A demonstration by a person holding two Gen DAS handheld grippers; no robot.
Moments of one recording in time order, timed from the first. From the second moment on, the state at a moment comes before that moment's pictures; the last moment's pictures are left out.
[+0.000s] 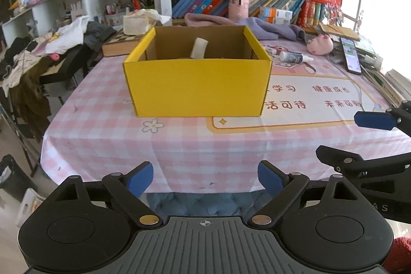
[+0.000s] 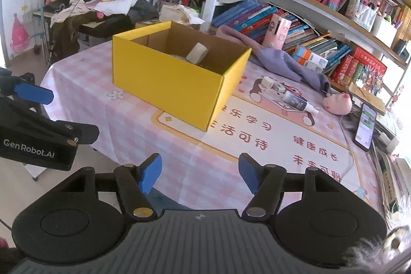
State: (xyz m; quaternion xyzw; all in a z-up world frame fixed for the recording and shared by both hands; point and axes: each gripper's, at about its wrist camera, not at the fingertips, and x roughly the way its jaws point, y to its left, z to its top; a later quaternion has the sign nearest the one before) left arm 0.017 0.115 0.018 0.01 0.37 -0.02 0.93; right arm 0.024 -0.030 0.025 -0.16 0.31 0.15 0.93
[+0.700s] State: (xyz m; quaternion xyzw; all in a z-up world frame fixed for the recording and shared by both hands) left arm 0.049 0.075 0.007 0.03 0.38 -0.11 0.92; right arm 0.036 -0.070 0.021 -0.14 0.32 0.06 0.93
